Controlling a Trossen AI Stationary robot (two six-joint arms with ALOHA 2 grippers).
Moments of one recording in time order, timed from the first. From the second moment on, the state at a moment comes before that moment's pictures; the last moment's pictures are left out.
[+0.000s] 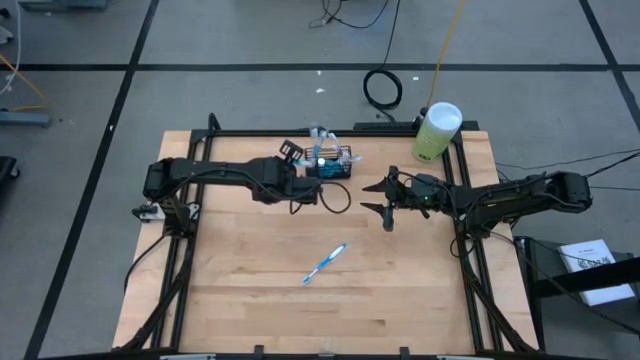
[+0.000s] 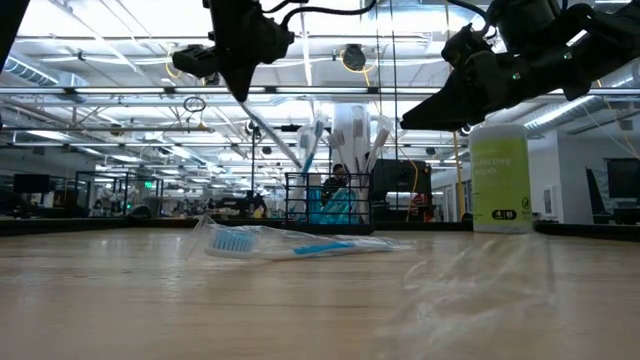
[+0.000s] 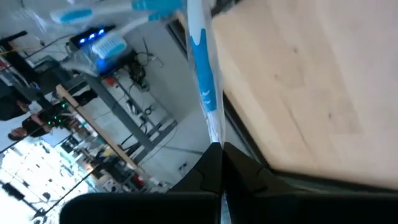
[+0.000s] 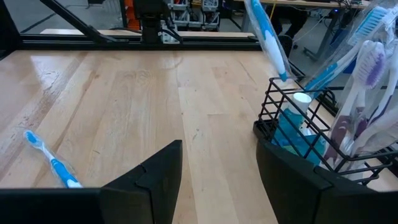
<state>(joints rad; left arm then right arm) 0.02 1.81 1.69 -1.48 -0.81 0.56 -0.14 1.11 0.37 0.48 0.02 -0.05</state>
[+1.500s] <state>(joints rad) 0.12 1.81 1.61 -1.29 -0.68 0.69 -0.14 1.11 0.37 0.48 0.03 -0.05</state>
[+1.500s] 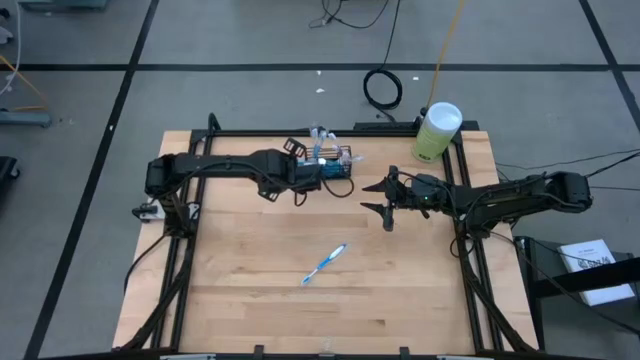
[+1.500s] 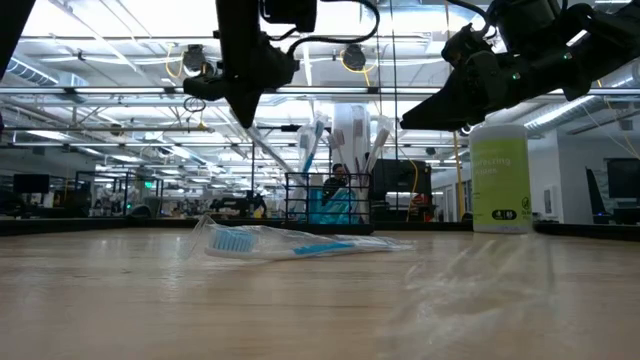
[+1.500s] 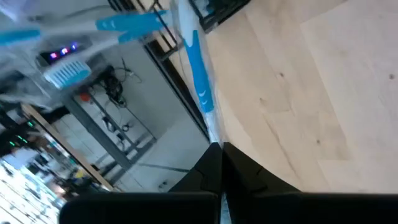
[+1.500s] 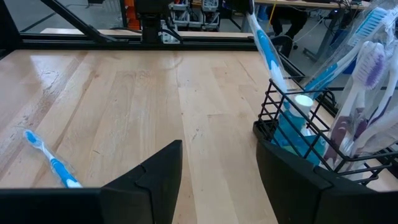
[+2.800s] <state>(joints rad) 0.12 1.81 1.69 -1.12 -0.86 0.47 -0.14 1.11 0.38 0.49 0.03 -0.06</state>
